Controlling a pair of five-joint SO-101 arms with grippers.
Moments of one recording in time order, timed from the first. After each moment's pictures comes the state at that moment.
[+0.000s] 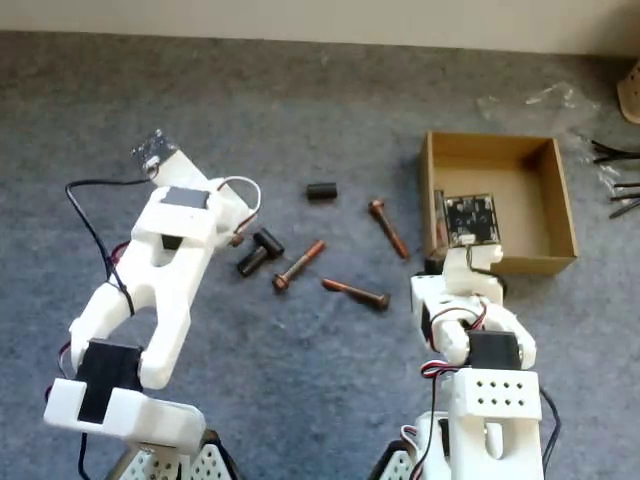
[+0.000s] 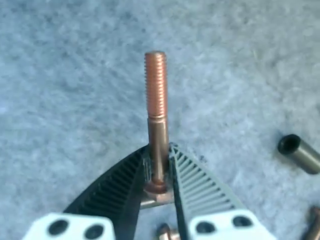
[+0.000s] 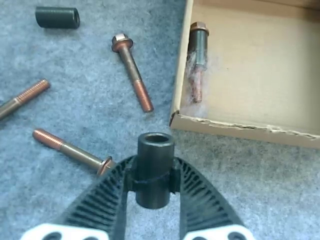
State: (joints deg) left arm 1.6 -1.5 29.9 46.6 56.2; right arm -4.8 -62.8 66.3 52.2 9.9
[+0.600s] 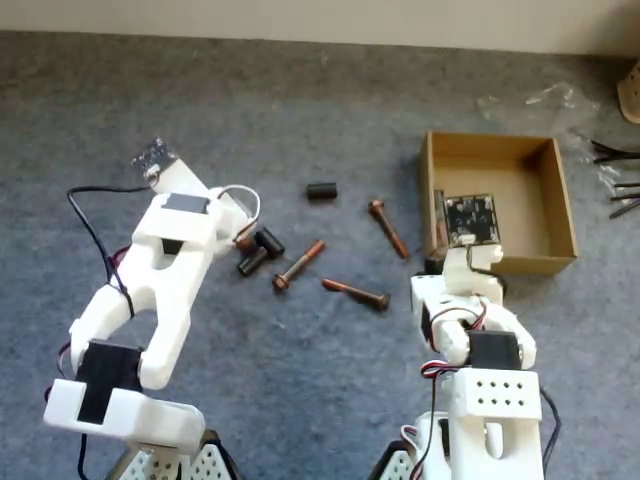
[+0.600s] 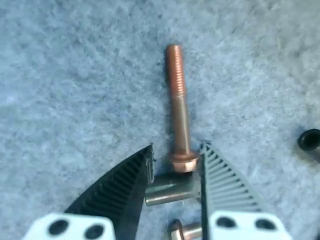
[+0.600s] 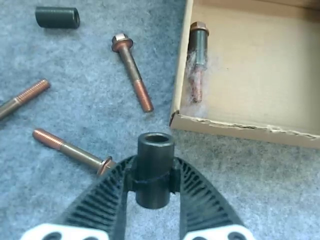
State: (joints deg) left arm 1.6 -1.5 32.0 46.6 56.2; right arm -4.8 -62.8 66.3 52.2 9.9
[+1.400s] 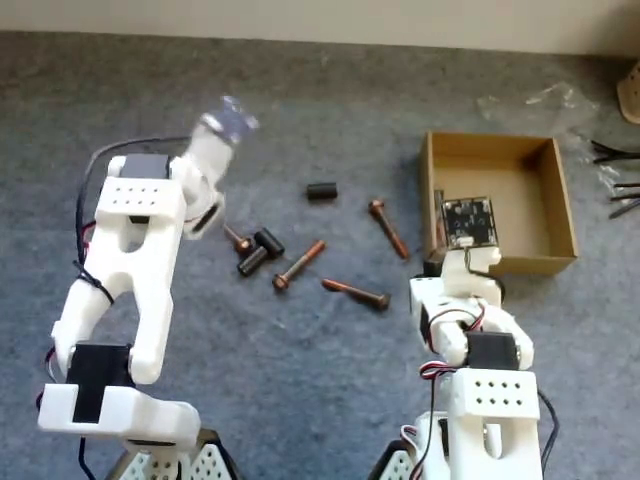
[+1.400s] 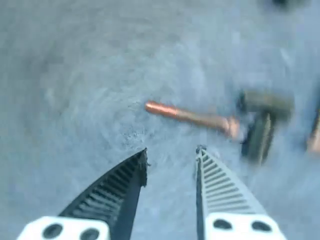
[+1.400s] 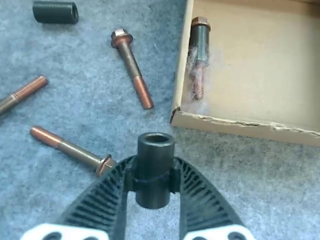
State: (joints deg) left arm -4.9 -1.5 14.9 66.9 -40.7; right arm -4.8 -62.8 67.9 50.9 9.9
